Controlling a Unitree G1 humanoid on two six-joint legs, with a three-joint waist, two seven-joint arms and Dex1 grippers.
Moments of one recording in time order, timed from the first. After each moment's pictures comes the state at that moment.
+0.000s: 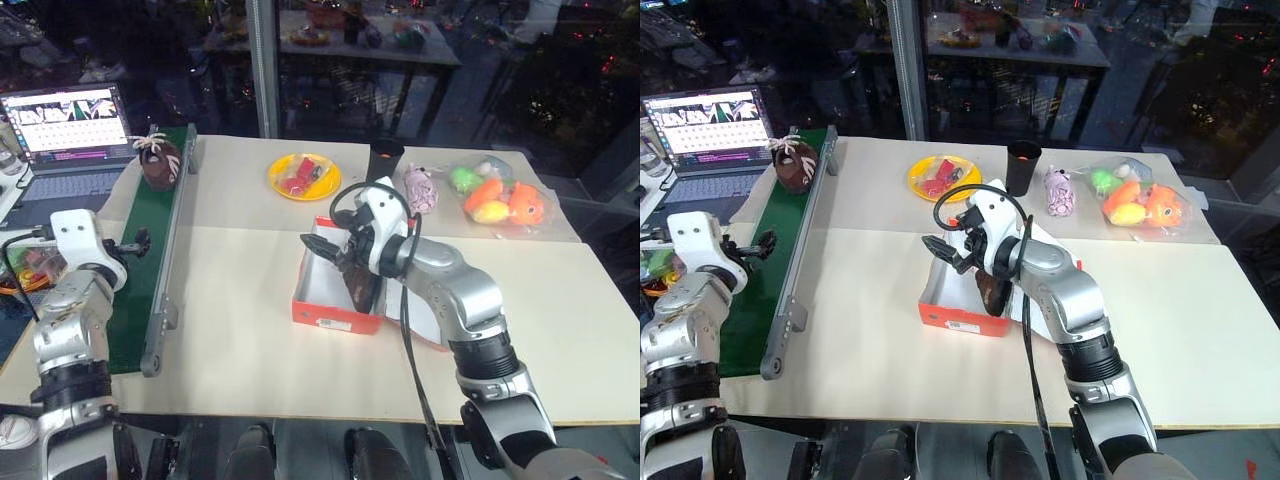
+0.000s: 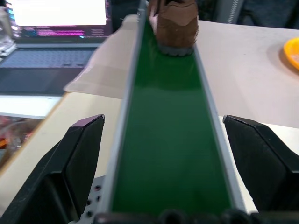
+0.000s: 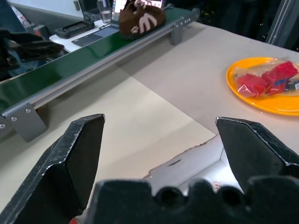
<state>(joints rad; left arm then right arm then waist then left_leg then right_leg) -0.50 0.56 0.43 0.33 -0.27 0.42 -0.25 -0.69 -0.25 0.13 -0.16 0.34 0.75 0.49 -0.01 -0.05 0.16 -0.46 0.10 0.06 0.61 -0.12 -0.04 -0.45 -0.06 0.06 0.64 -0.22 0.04</state>
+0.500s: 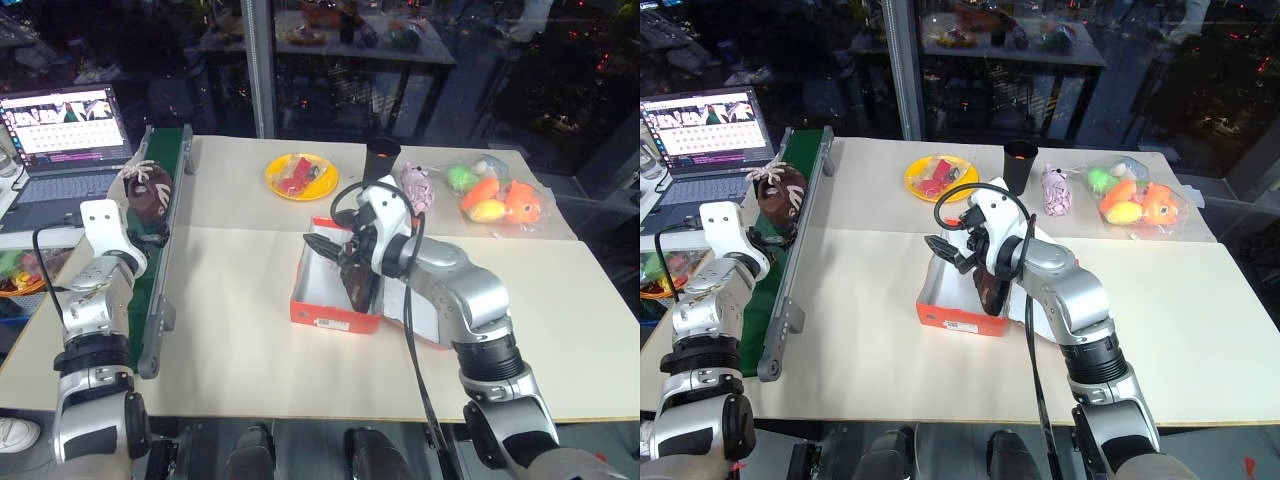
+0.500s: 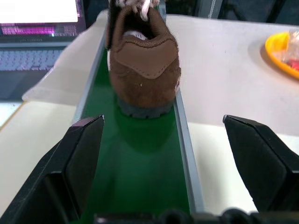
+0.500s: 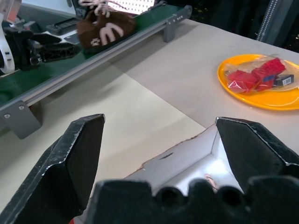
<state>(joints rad) -0.63 0.55 0.37 0.58 -0.24 0.31 -0.23 -0.69 -0.27 0.13 -0.18 0.34 0.79 0.48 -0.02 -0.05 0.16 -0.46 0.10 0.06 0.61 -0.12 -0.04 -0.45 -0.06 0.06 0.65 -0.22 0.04</state>
